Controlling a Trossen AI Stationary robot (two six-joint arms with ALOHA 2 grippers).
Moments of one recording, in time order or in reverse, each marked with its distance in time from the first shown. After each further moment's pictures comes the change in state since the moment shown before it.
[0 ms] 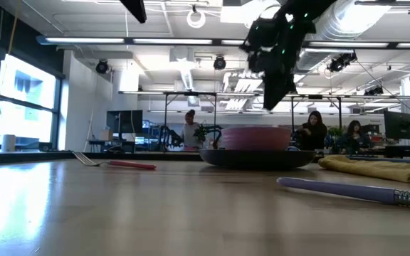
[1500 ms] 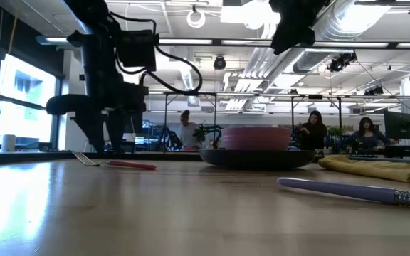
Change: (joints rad) left arm 0.349 0.002 -0.862 0.746 0.627 0.688; right arm 0.225 -0.338 0.000 -0.032 0.065 0.233
